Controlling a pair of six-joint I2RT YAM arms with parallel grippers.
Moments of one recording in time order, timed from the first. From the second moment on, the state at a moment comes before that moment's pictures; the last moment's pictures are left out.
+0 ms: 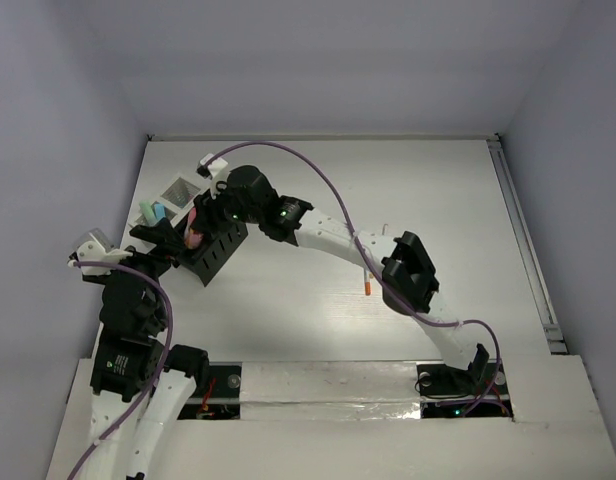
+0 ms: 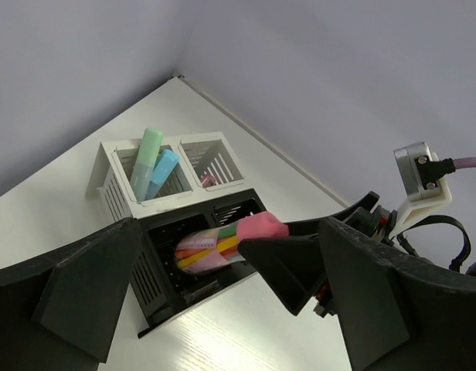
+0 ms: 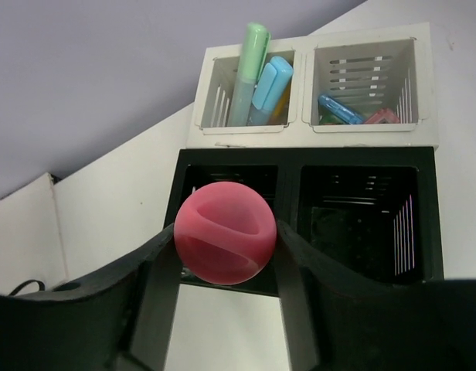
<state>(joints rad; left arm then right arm) -0.23 0.33 0.77 -0.45 -0.62 -0.54 1.02 2.30 2.16 -0.12 -0.21 0.21</state>
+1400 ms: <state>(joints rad) -0.28 0.28 0.77 -0.41 -0.53 -0.49 0.57 1.51 0.98 -0.35 0.16 0.38</state>
